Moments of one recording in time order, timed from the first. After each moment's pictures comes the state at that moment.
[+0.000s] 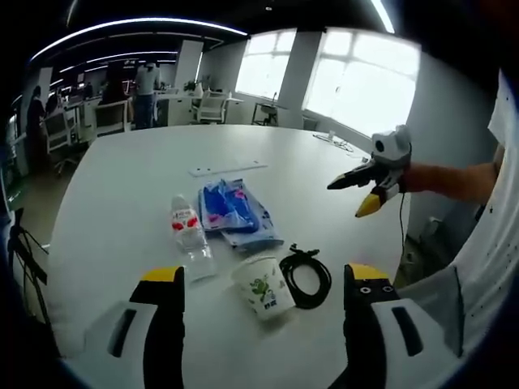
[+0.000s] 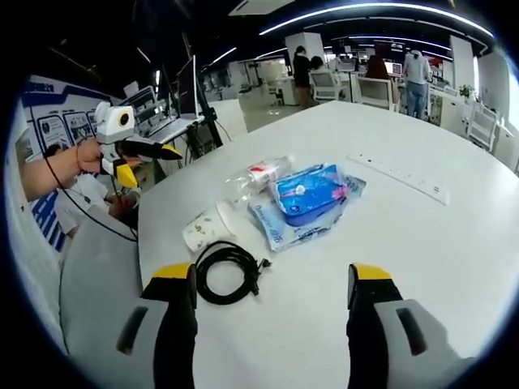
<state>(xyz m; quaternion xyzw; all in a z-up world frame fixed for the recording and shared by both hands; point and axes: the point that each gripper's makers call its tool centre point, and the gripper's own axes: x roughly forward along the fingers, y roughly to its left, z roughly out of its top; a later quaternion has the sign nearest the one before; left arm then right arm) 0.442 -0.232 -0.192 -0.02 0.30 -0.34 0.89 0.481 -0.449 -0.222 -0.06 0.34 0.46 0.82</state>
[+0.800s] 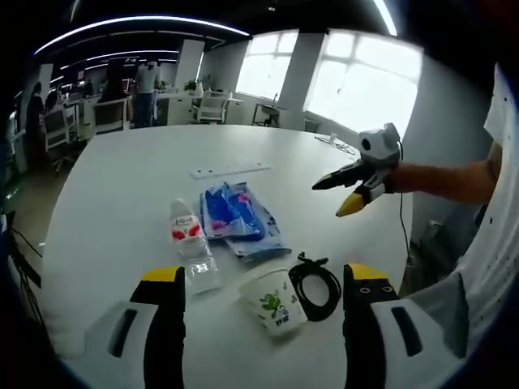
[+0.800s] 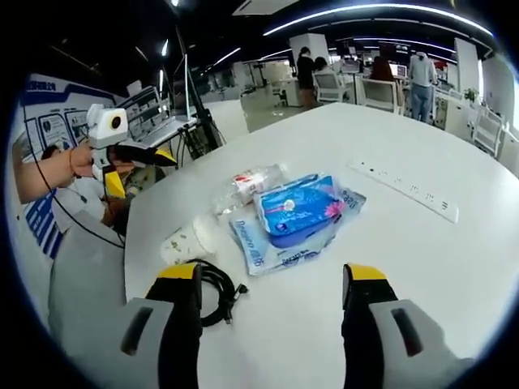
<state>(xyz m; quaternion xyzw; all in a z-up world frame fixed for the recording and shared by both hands) 0.467 -0.236 -0.201 -0.03 0.30 -0.34 0.89 0.532 -0.428 -0.235 -0.06 0.33 0.47 0.82</state>
